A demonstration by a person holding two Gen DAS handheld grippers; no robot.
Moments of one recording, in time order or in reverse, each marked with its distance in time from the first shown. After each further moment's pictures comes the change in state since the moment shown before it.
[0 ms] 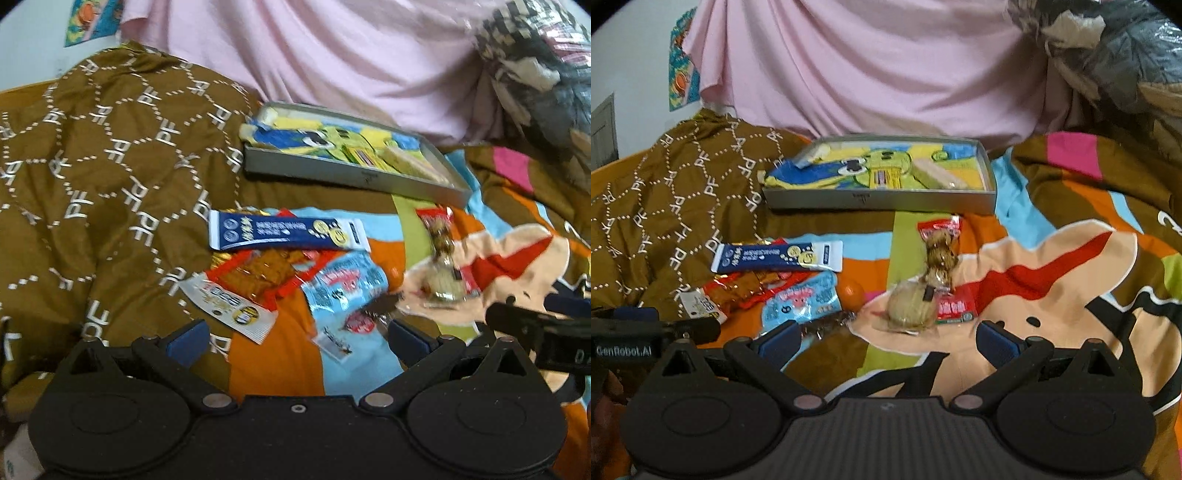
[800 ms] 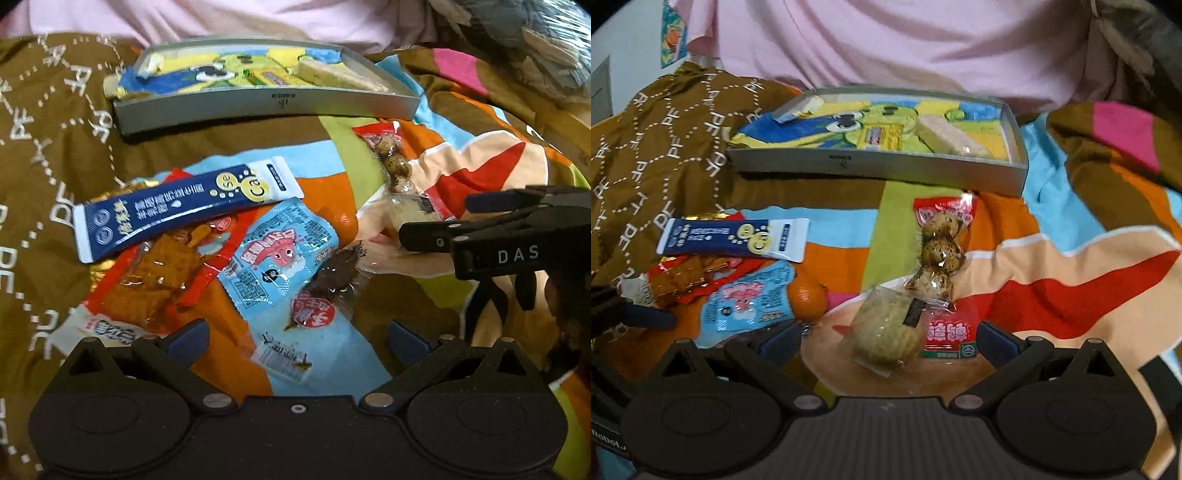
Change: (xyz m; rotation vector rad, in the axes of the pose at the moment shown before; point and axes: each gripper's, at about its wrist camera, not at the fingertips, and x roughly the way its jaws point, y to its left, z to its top) left arm 0.091 -0.026 0.017 0.218 0.228 -0.200; right arm 0.101 -0.029 0.025 -0.056 0.145 0.048
